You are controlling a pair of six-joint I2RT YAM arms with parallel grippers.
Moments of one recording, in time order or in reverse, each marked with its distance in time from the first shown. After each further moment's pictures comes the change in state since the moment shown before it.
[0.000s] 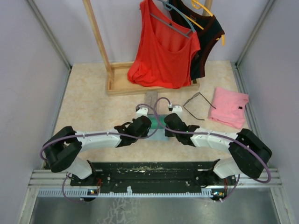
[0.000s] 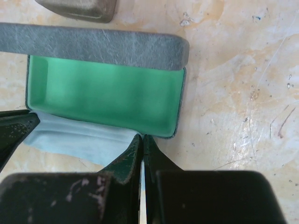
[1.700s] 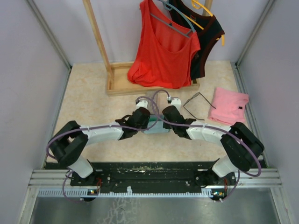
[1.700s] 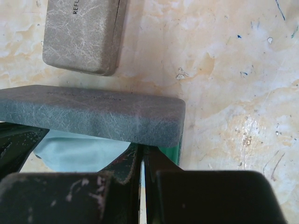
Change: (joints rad) left arm 0.111 0.087 0.078 0.048 0.056 0.082; right arm -0.070 0.106 0.105 0.059 0.017 -0.043
